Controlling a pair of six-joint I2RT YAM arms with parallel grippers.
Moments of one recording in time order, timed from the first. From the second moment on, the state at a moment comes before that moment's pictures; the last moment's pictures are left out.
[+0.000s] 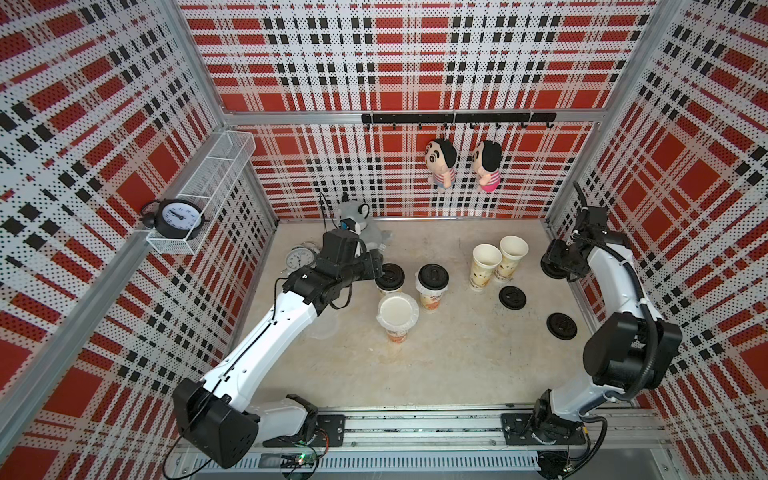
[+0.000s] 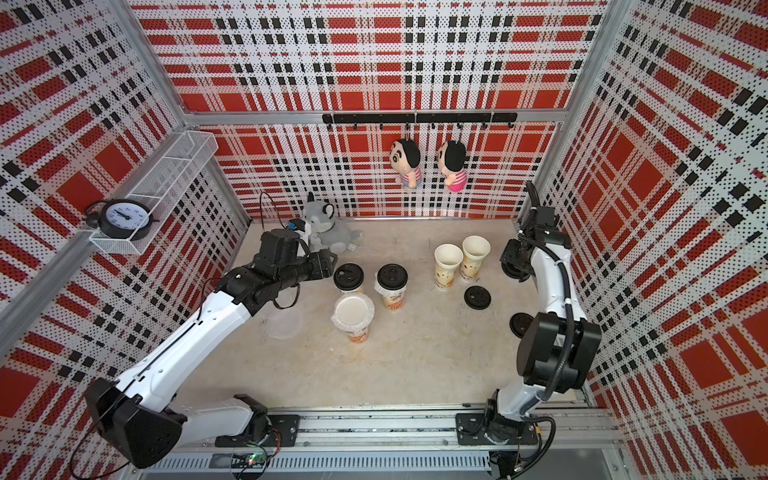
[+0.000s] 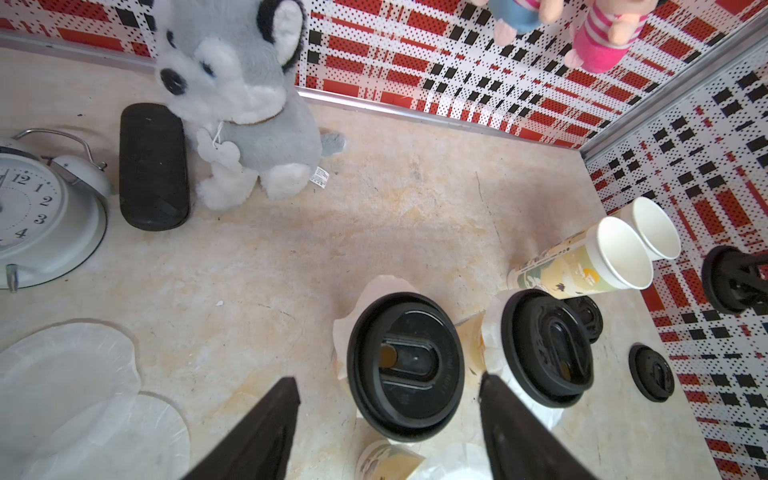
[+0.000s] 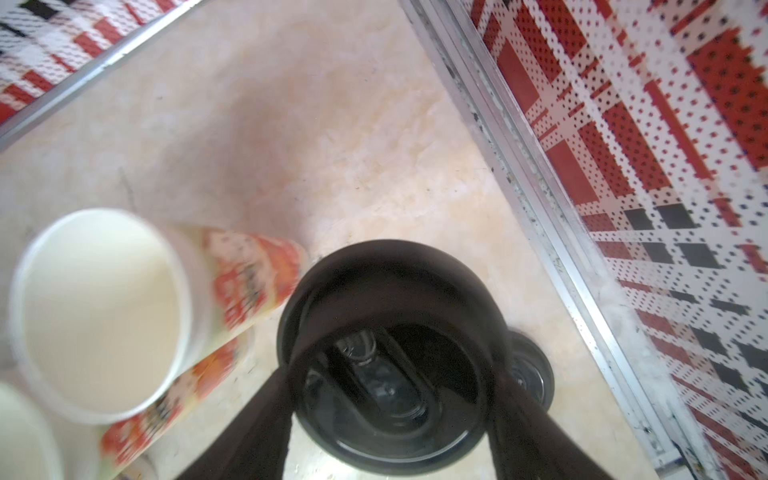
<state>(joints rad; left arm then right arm) -0.46 1.26 1.24 -0.59 -0.06 -0.47 -0.19 1.60 1.57 -0.98 0.04 0.25</state>
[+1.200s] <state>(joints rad) -0.37 1.10 1.16 -0.70 -0.12 -0.49 0.96 1.95 2.15 -1.40 0.04 0.20</state>
